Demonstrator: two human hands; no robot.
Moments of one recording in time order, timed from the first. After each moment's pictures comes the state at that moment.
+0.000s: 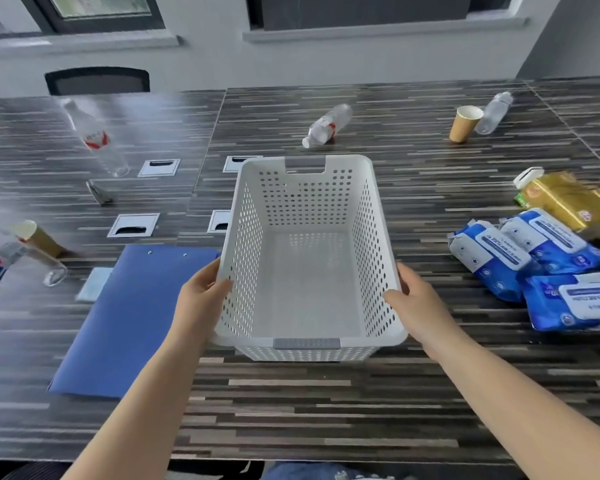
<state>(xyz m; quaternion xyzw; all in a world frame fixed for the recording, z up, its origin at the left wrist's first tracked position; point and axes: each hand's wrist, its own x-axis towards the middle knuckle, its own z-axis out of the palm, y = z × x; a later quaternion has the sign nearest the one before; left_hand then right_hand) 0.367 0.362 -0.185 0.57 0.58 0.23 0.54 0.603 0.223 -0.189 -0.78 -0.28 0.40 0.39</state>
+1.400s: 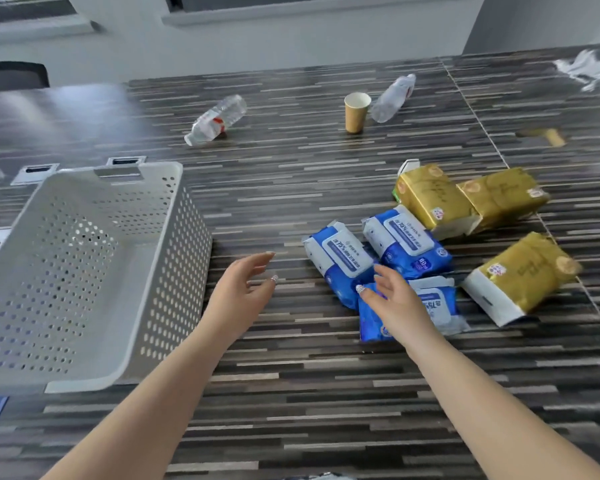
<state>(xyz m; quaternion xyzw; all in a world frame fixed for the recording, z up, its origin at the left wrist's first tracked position) 0.694 0.228 -0.223 0.77 0.46 0.15 0.42 0.892 0.092 -0.250 -0.79 -0.23 0.41 0.41</state>
